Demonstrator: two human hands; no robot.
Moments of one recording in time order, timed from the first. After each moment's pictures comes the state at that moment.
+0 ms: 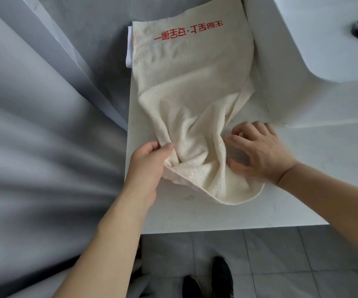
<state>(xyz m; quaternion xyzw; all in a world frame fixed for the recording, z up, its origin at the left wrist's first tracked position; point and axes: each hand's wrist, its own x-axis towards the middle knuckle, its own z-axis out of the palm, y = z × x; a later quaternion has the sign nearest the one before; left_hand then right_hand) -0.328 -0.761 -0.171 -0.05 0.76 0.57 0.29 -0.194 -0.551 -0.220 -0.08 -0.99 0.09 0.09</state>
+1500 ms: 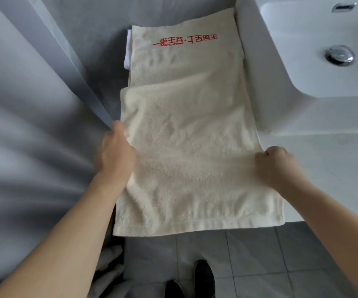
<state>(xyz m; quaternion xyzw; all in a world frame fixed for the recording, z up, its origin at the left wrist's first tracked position) -0.383 -0.790 -0.178 0.15 0.98 0.14 0.06 -0.168 -0.566 -0.181 -0.56 -0.78 0.29 -0.05</state>
